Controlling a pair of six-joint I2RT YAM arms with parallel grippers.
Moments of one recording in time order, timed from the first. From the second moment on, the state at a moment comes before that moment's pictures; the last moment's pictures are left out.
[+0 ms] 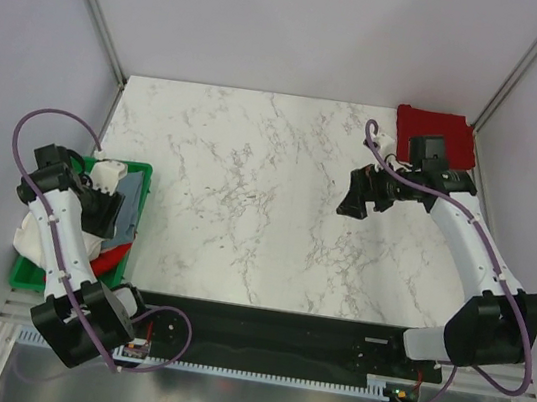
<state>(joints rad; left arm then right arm) 0.58 1.08 1.05 -1.24 0.21 0.78 0.17 1.40 1.26 -0.82 -0.68 -0.26</state>
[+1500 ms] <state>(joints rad) -0.07 1.47 2.25 -1.23 0.52 0.70 -0.03 1.60 1.55 -0.68 -0.66 -0.01</state>
